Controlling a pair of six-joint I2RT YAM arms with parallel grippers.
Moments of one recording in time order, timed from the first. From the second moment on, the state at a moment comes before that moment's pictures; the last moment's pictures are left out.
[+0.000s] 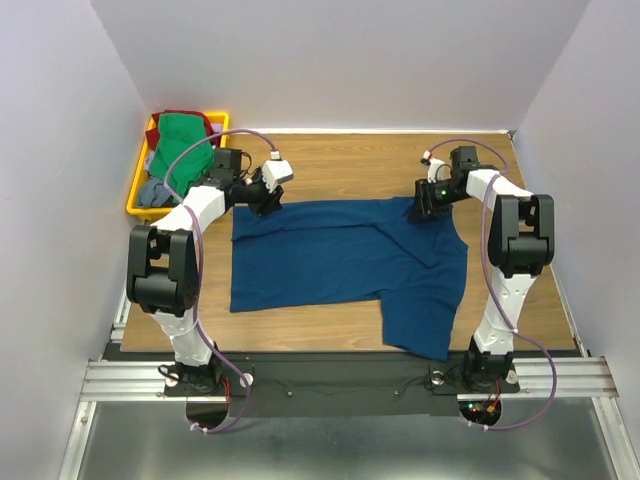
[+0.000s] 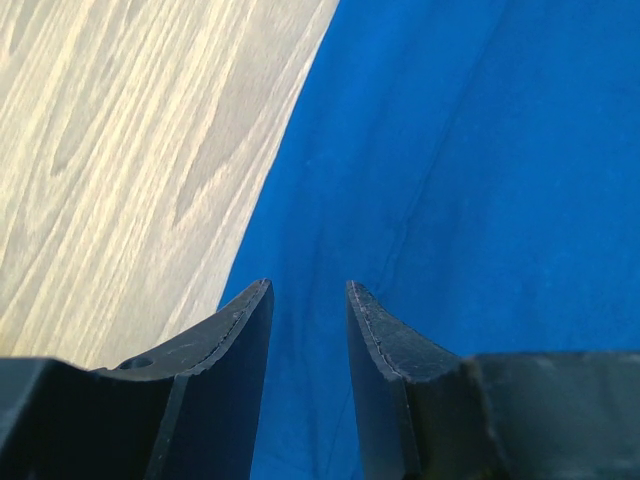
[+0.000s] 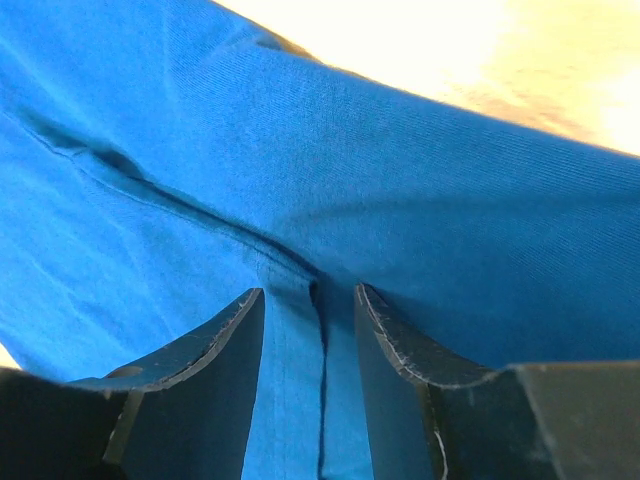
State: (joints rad) left arm -0.16 1.76 1.25 -0.32 0.67 0.76; right arm -0.02 2.08 1.51 -0.62 -0.63 -0.21
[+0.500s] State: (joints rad) left arm -0.15 1.76 1.22 -0.32 0.65 0.76; right arm -0.01 2.06 1.46 -0.61 -0.65 -0.20
